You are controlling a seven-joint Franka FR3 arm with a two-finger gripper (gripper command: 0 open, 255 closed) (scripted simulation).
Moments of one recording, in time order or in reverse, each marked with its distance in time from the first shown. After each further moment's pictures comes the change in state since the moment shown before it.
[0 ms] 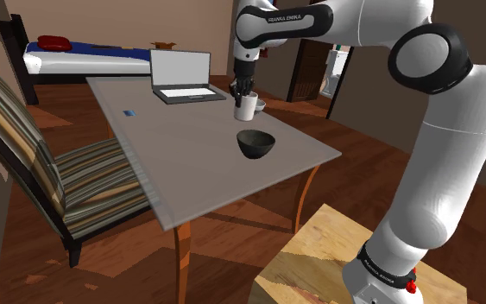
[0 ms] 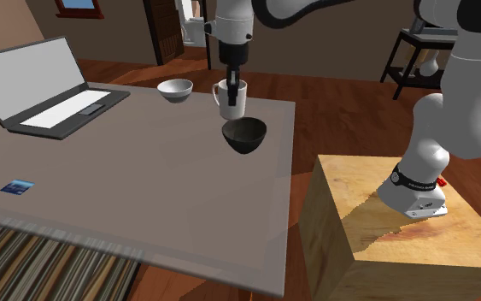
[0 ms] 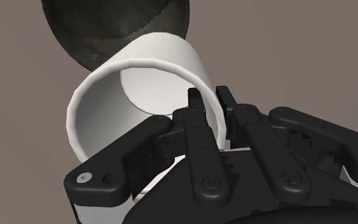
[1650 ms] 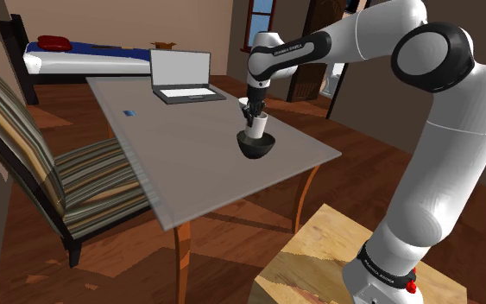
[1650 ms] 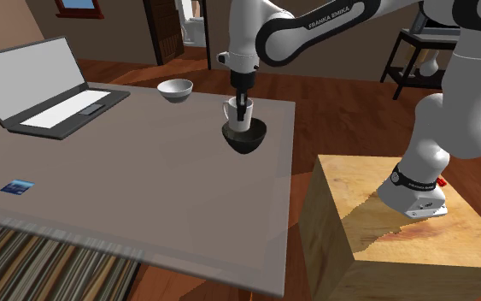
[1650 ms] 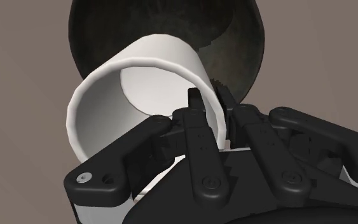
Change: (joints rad) arm -0.071 -0.028 -0.048 -0.269 0.011 0.247 -0.106
